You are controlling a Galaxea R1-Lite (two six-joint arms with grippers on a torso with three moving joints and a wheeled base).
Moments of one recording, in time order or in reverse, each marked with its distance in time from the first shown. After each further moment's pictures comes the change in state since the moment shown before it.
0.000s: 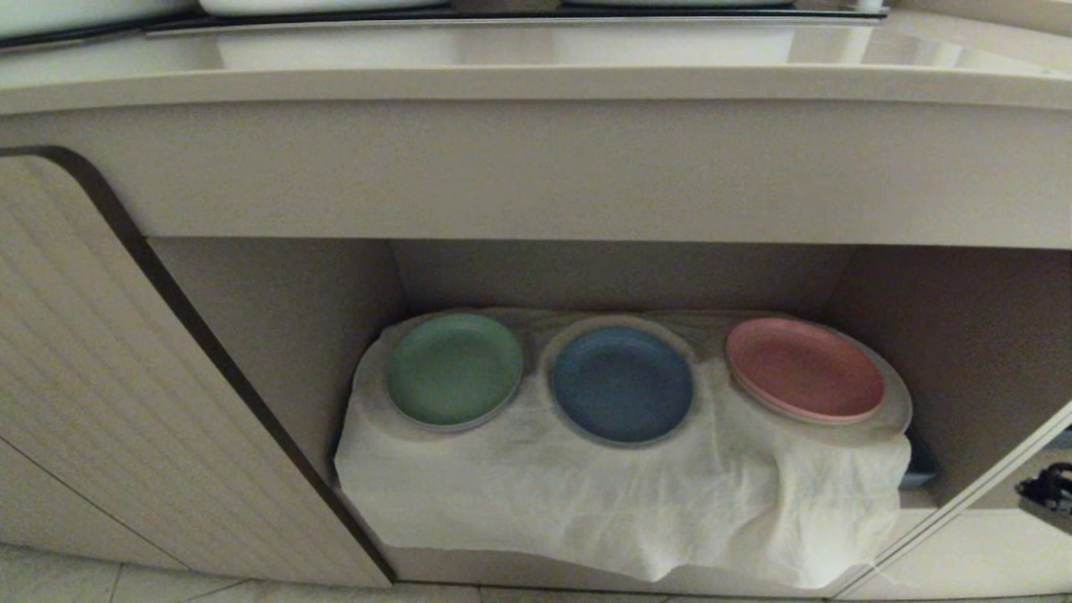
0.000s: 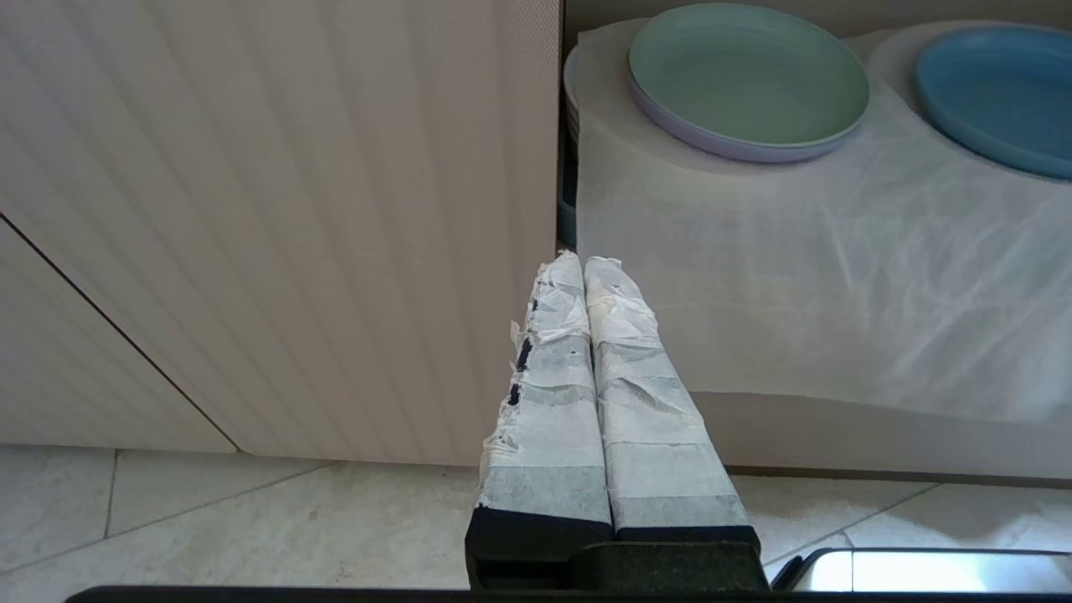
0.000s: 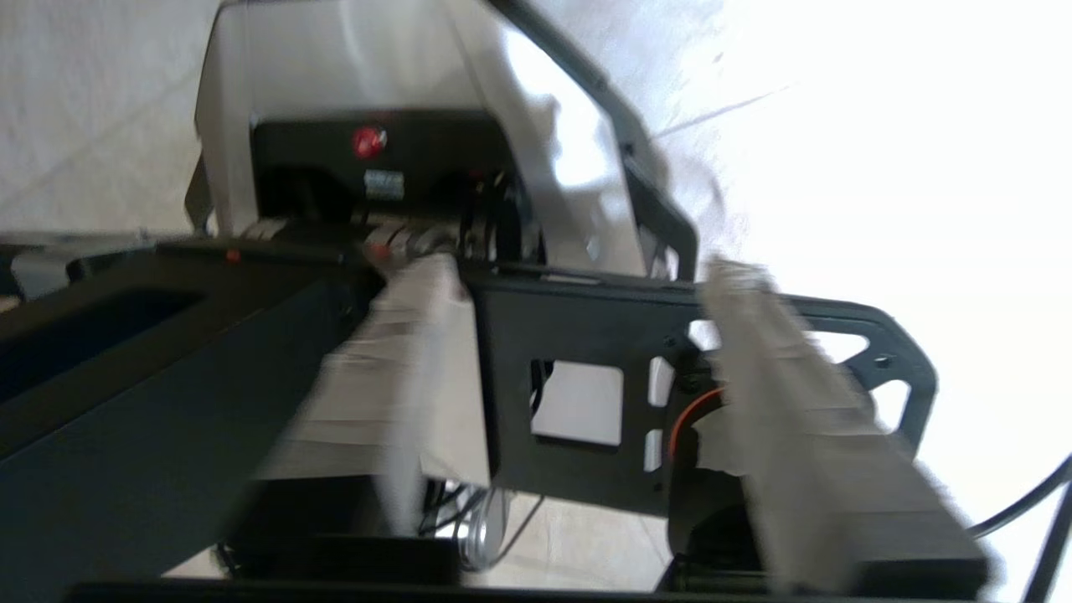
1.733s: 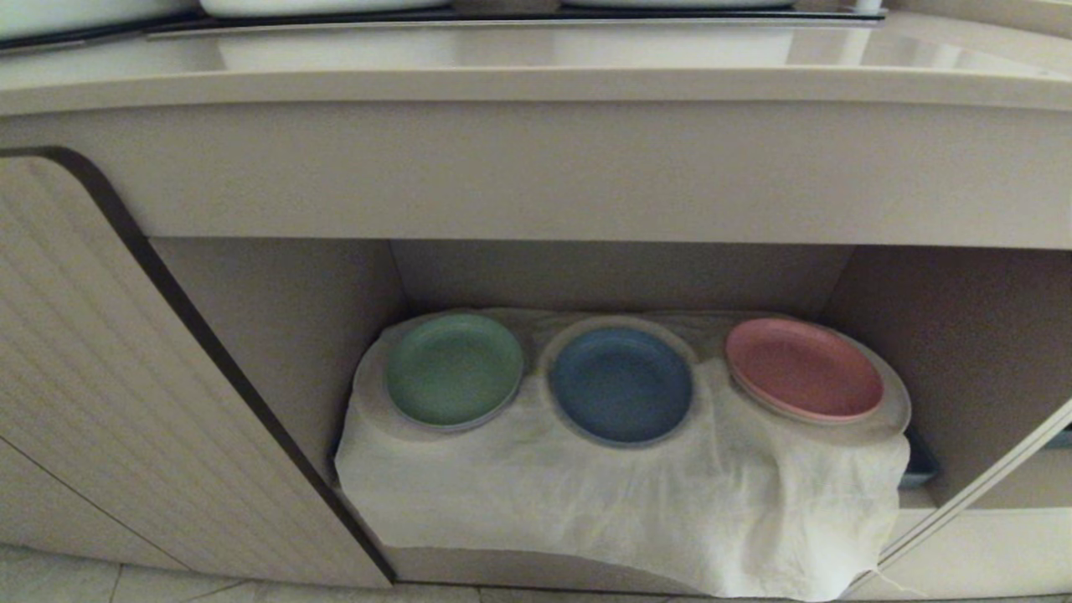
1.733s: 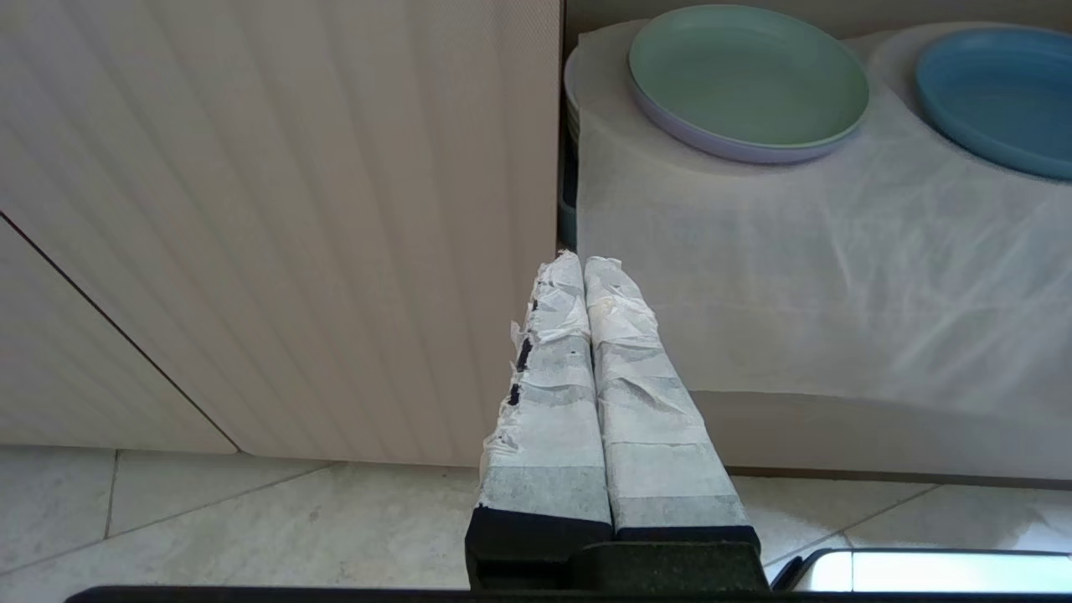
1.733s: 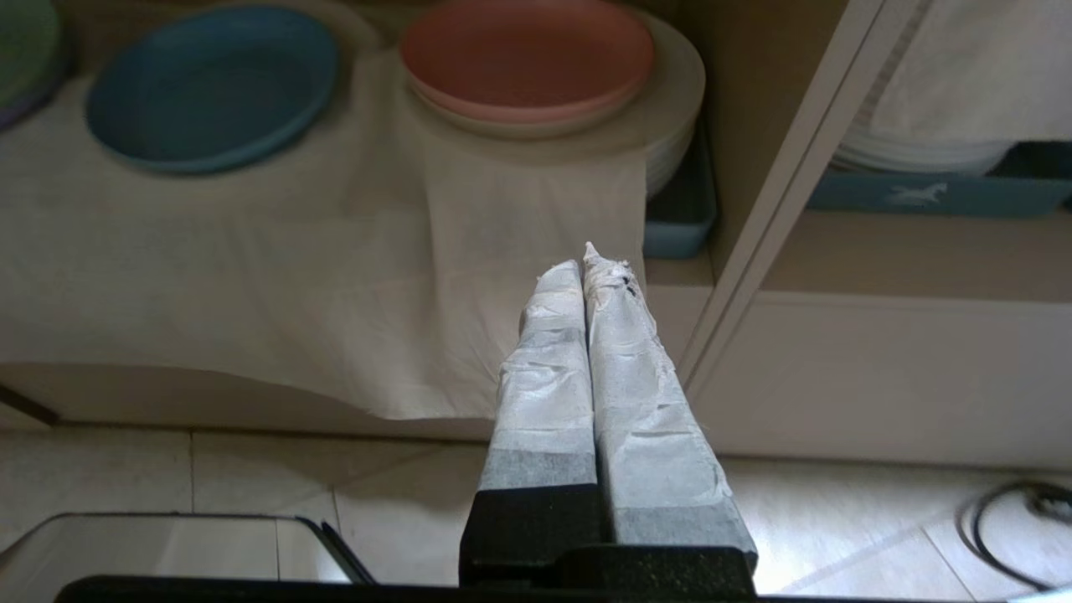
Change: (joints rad) left arm 0.000 0.000 0.000 0.000 0.000 0.000; right arm -0.223 -0.938 0.528 -0.682 -0.184 -0.332
